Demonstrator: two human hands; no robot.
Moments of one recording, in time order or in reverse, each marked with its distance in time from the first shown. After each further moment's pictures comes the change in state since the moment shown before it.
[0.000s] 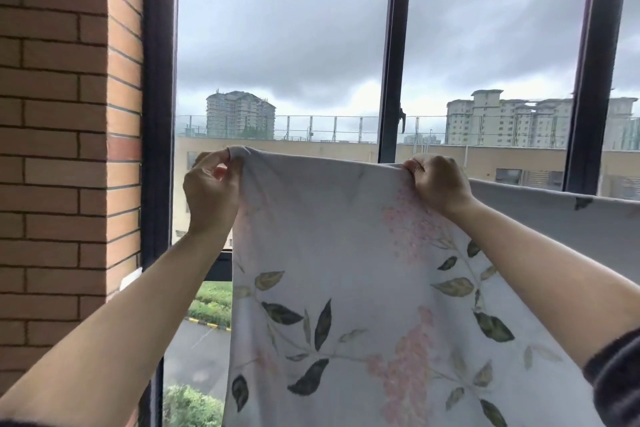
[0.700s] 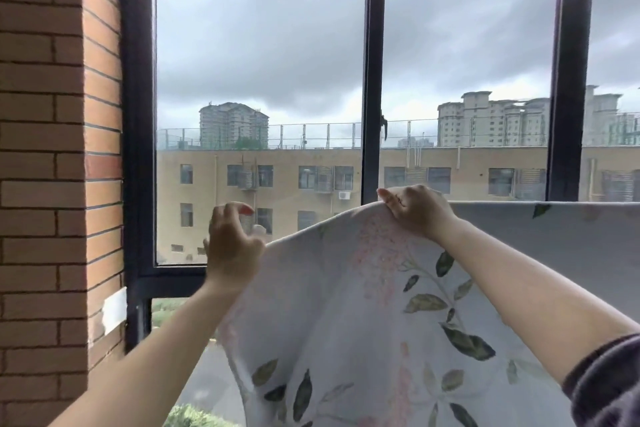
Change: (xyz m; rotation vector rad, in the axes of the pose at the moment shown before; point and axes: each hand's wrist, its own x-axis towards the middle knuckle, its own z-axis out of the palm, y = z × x) left_hand -0.067 0.004 0.031 0.370 -0.284 -0.080; right_hand -0.020 0.020 -0.005 -0.170 -0.246 -0.116
